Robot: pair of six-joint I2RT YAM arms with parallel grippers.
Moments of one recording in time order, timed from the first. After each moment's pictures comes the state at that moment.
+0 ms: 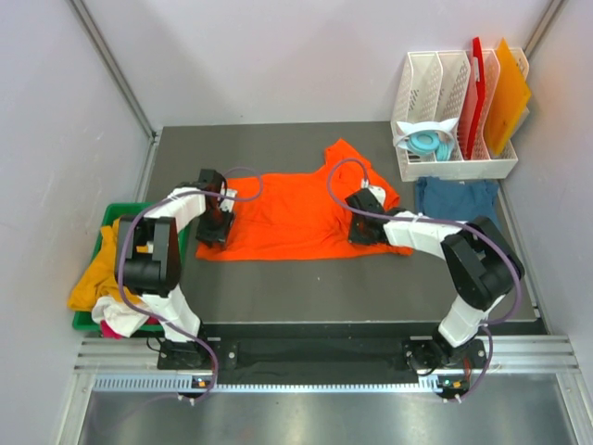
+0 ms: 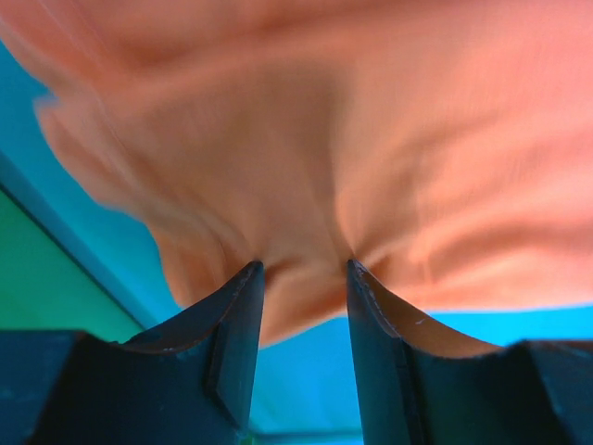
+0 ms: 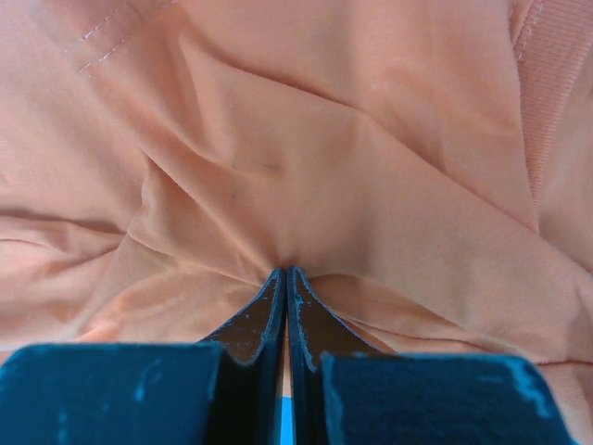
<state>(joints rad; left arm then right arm) -0.09 1.77 1.14 -0.75 -0.02 0.13 0.61 1.70 0.95 -0.27 0.22 0.69</state>
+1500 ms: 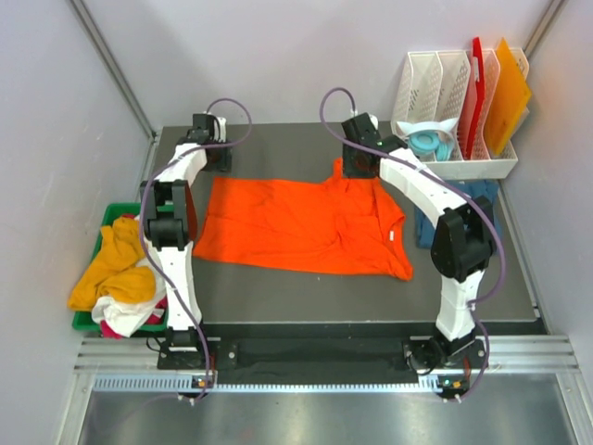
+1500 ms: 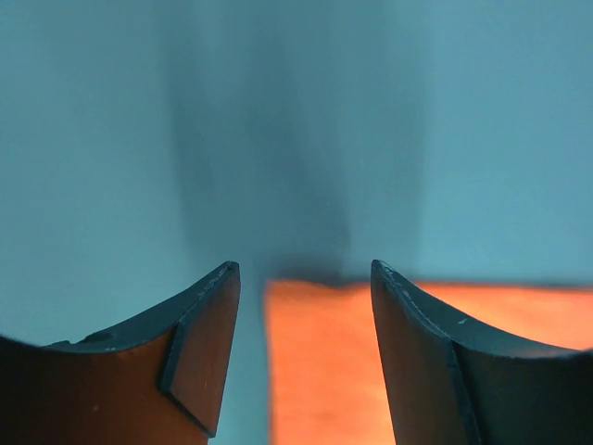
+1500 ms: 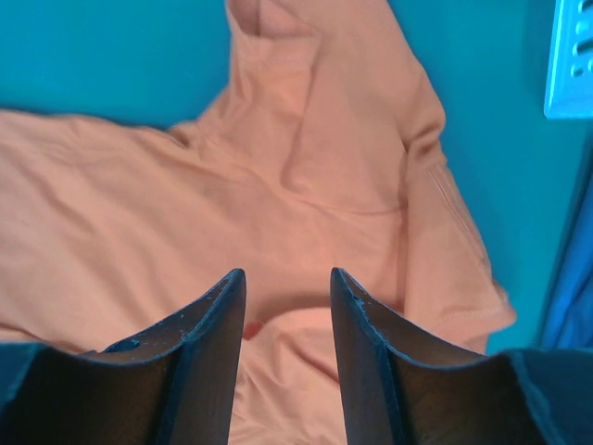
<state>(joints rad) -0.01 2.29 1.91 -0.53 -0.02 0.07 0.50 1.95 1.77 -0.72 0.26 0.41</state>
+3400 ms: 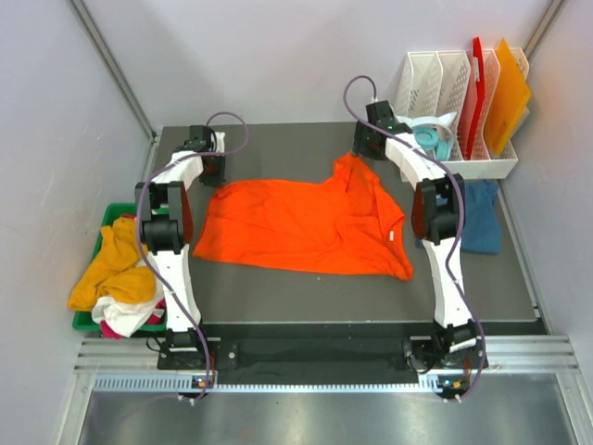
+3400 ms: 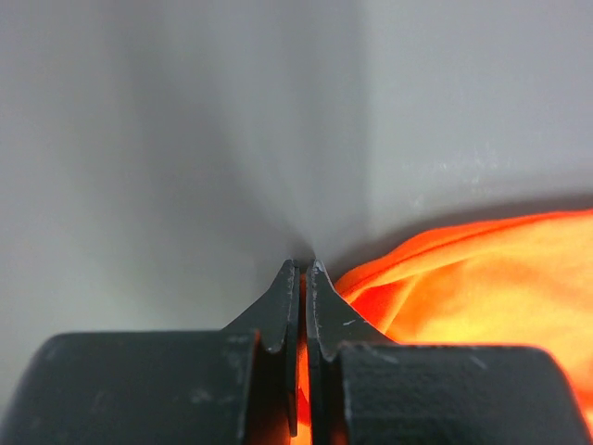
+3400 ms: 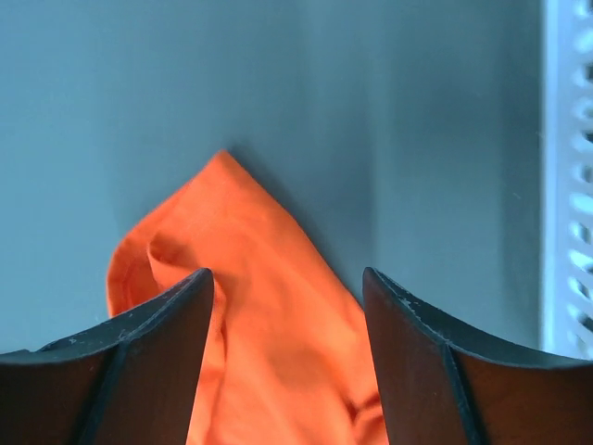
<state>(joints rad) 0.02 2.24 1.77 -0.54 0.08 0.05 0.27 2.42 2.19 -0.61 0.11 0.35</state>
